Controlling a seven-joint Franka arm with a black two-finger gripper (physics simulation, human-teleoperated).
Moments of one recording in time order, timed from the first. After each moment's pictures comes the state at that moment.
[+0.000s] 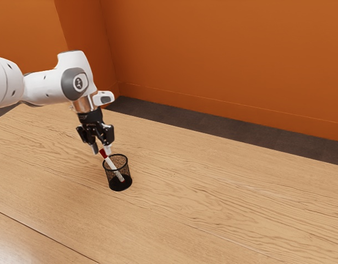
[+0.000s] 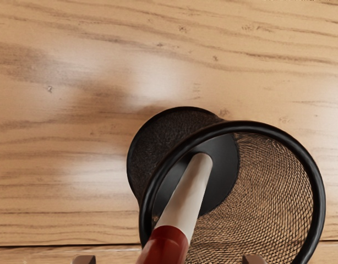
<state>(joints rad) 0.07 0.32 0.12 -1.78 -0.22 1.92 0.22</state>
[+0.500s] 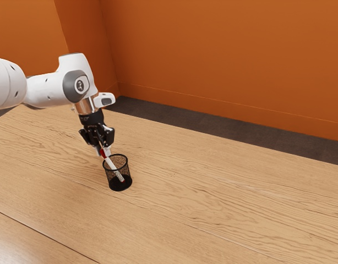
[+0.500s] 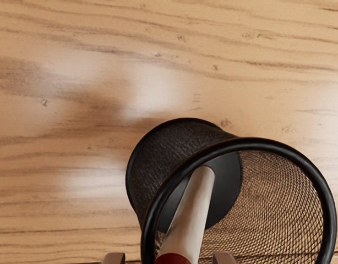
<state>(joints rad) 0.08 0.35 0.12 -1.77 -0.24 1.94 0.25</state>
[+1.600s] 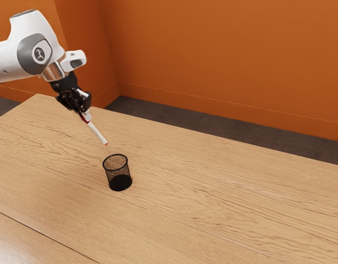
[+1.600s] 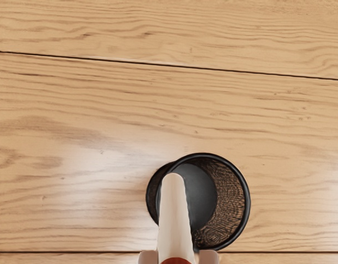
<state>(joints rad) 0.02 -0.01 0.20 -1.91 -0.20 2.00 0.25</state>
